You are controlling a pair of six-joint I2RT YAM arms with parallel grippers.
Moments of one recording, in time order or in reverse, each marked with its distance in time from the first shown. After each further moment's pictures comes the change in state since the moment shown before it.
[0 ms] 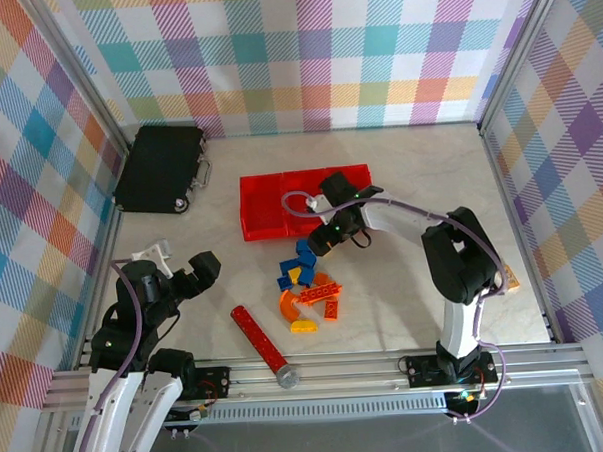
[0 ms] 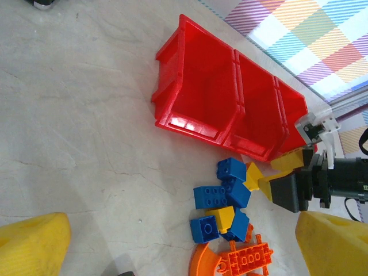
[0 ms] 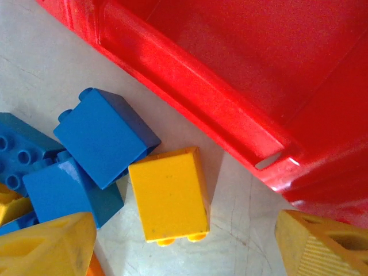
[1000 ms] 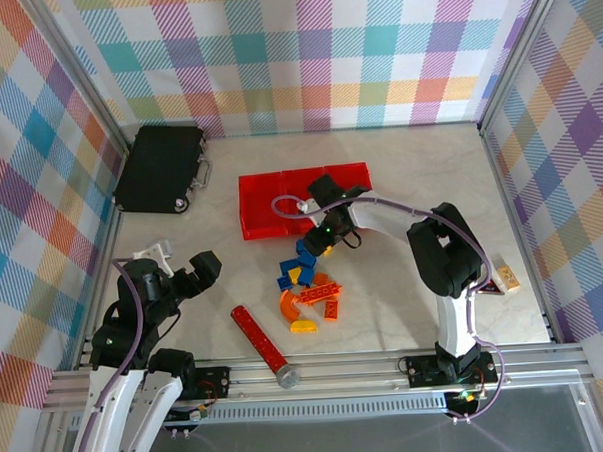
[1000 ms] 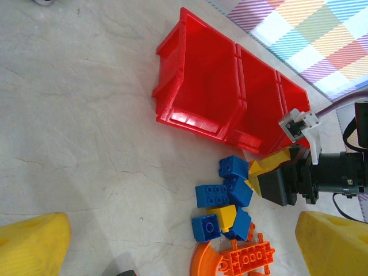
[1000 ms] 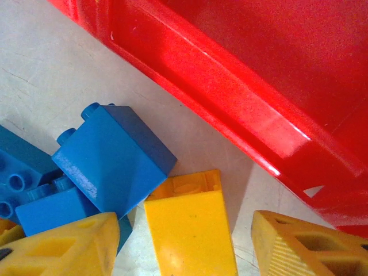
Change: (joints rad) left arm 0.000 0.014 0.000 0.000 0.001 0.000; right arm 0.029 0.083 0.076 -0.041 0.034 0.017
